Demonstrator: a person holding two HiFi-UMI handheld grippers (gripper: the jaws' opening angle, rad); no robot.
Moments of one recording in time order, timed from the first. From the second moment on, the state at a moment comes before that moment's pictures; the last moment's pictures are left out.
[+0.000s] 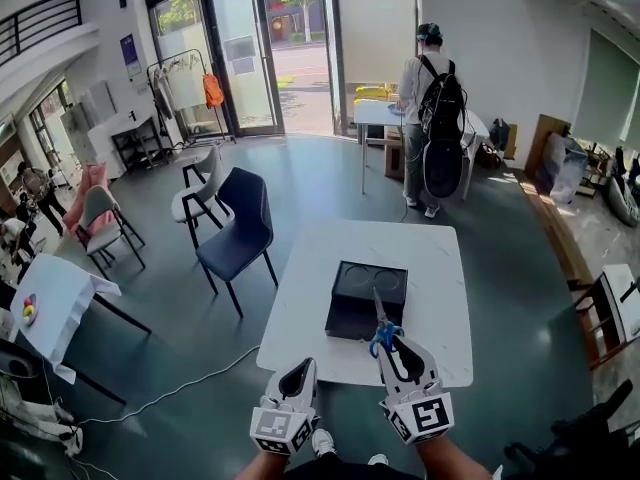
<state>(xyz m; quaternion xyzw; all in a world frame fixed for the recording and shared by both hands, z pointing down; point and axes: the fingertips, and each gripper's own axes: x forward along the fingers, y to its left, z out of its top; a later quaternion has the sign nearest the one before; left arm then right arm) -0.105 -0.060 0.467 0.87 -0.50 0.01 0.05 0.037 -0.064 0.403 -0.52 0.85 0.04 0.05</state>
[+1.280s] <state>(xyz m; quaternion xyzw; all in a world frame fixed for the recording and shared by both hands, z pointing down) -0.134 -0.146 0.489 0.92 -0.39 0.03 0.04 0.003 -0.105 0.447 -0.58 0.81 0.00 -0.04</state>
